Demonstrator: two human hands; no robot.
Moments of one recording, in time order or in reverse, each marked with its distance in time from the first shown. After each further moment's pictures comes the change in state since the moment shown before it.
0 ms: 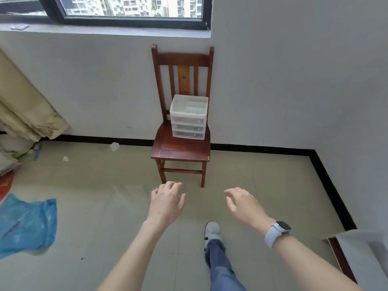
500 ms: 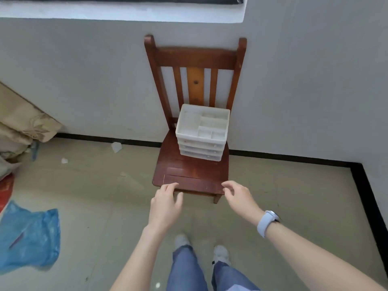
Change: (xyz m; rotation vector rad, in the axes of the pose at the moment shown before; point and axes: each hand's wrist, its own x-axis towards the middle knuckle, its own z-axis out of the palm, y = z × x) left_hand 0.315 -0.053 -0.013 -0.280 -0.073 -0.310; right_hand 0.357 0.001 -0.038 0.487 -0.152 0.189
